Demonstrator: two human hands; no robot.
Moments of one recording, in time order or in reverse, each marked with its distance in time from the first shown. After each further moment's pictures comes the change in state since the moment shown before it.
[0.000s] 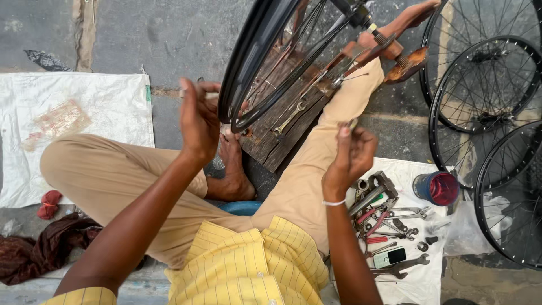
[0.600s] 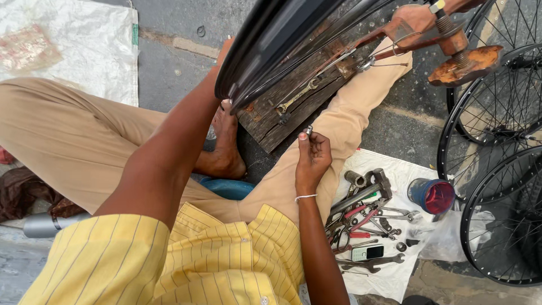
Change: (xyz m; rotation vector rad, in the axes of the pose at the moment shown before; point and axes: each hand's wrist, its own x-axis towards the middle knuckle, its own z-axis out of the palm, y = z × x) left_hand 0.057 -0.313 -0.092 1.163 -0.395 0.047; right_hand -0.068 0.116 -0.025 -0.080 -0.311 0.312
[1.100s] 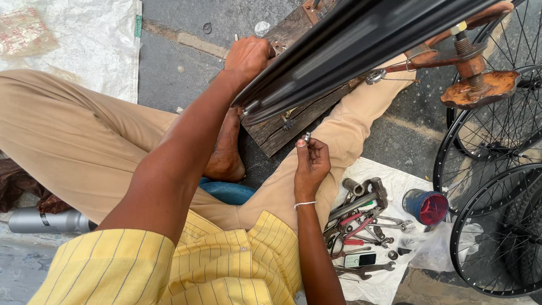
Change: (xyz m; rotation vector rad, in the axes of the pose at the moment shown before) left_hand 0.011 0.084 -0.055 0.098 -0.220 -0.217; right_hand 0.001 0.002 0.004 0.028 -0.071 0.045
